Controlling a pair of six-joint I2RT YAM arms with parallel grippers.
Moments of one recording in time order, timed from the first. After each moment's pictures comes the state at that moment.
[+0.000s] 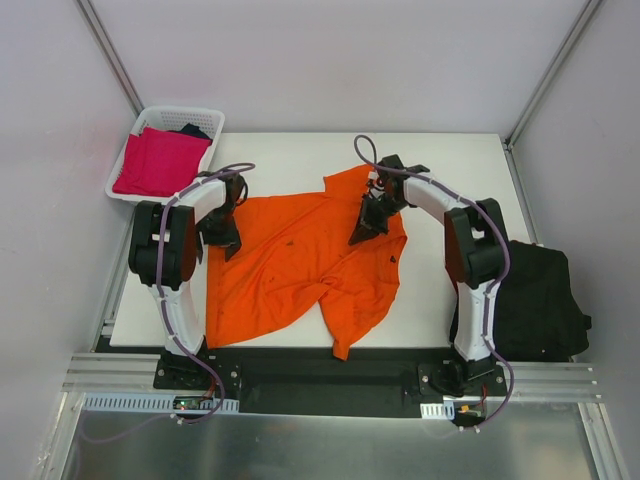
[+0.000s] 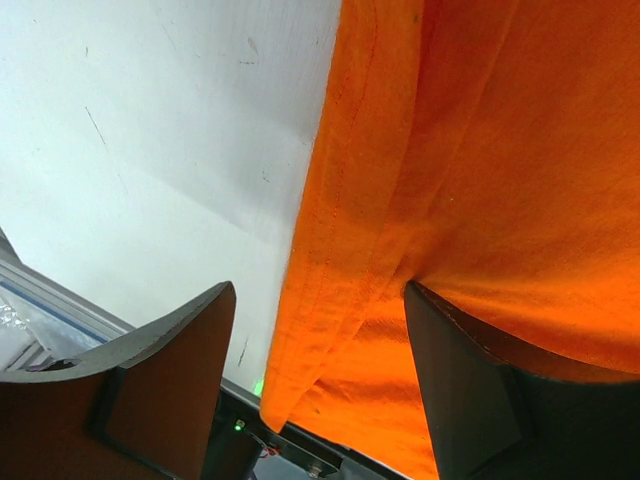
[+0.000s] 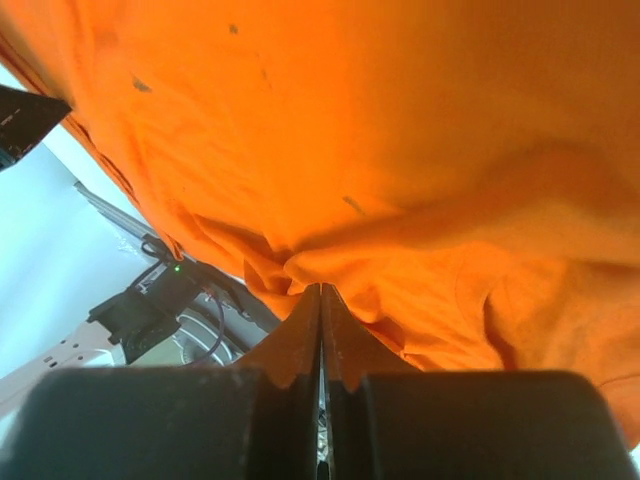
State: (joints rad) left arm -0.15 1.95 1.35 -1.10 -0.37 -0.49; right arm 0.38 2.07 1.56 -0.85 -0.61 0.56
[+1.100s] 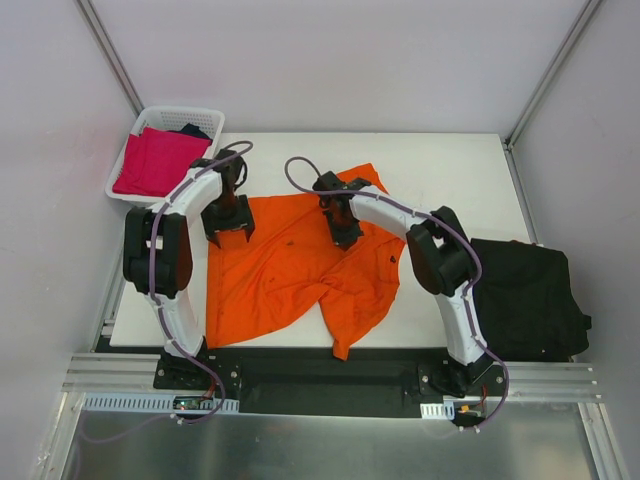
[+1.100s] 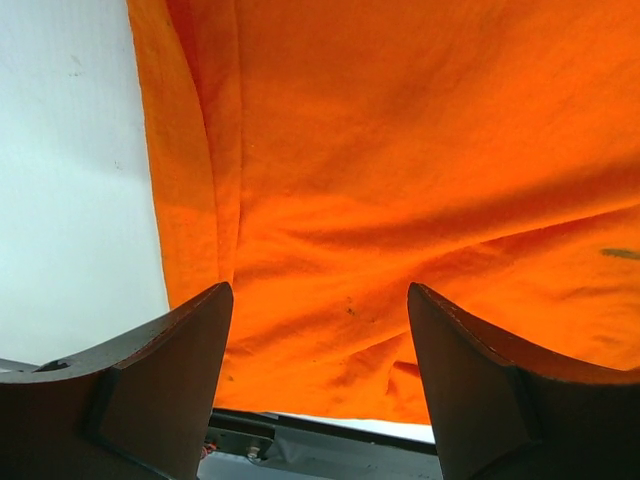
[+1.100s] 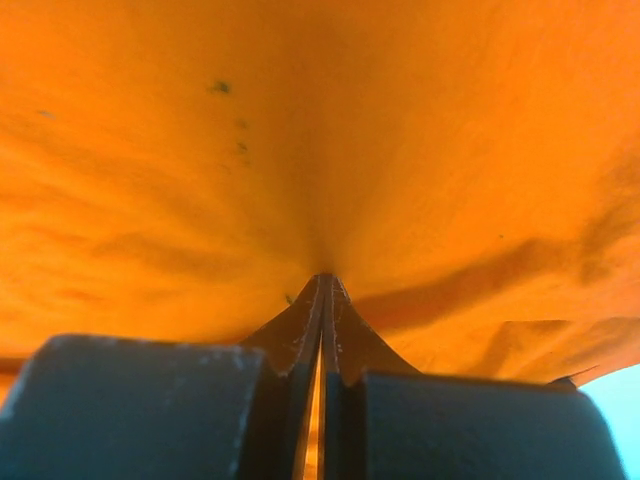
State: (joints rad) left arm -0.16 1.88 1.45 -1.07 -0.09 -0.48; right arm 0.71 2.17 1.73 -0.90 0.14 0.39
